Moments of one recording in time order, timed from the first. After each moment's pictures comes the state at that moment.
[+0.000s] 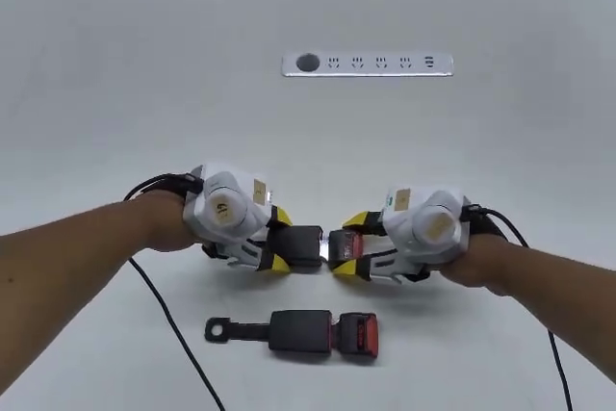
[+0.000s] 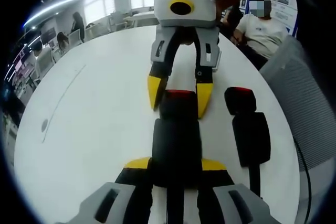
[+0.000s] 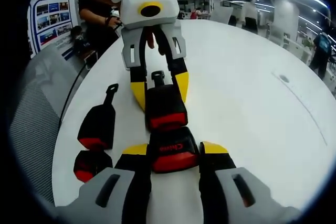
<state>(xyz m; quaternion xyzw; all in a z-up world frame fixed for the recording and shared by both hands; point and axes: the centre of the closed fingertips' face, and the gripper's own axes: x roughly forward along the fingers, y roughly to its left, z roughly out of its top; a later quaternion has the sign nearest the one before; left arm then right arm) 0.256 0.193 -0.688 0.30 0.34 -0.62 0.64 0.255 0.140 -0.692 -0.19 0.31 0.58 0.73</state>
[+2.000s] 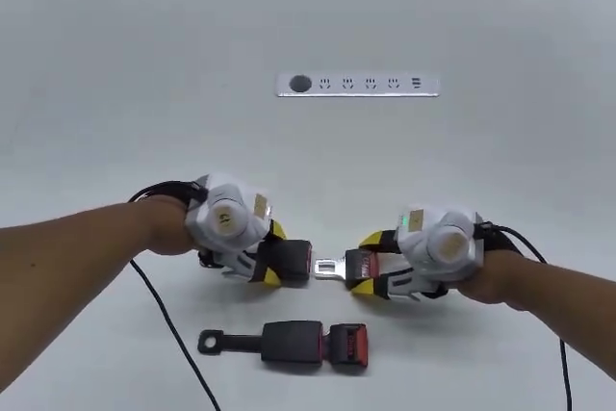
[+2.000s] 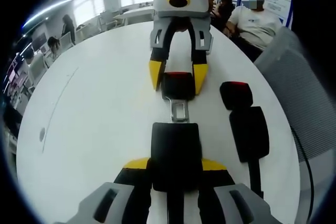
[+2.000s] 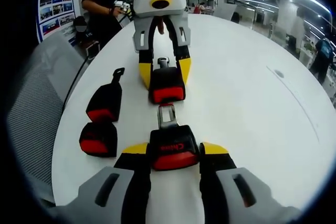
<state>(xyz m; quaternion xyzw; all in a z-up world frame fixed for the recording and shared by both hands) 0.255 0.193 -0.691 0.33 0.34 -0.64 0.61 0.249 0.102 -0.697 -0.23 0.31 0.59 0.71</state>
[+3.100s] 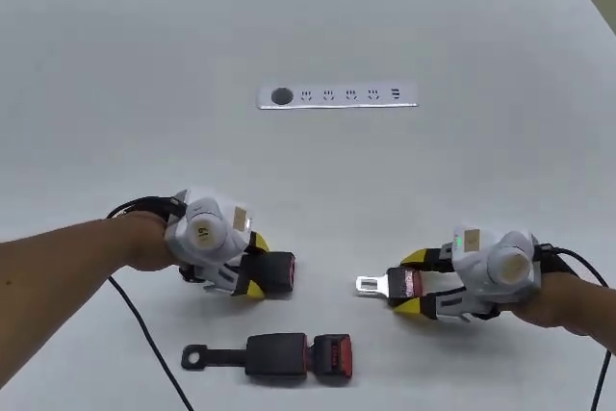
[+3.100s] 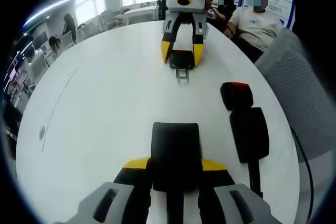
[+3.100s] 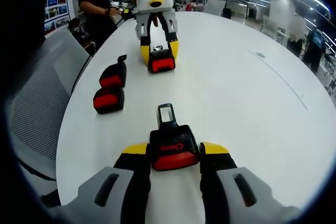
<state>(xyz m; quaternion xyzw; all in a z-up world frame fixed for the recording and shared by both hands) 0.253 0.191 -0.691 0.33 0.34 -0.63 0.61 0.229 0.026 -0.706 -0.23 0.32 0.56 0.73</state>
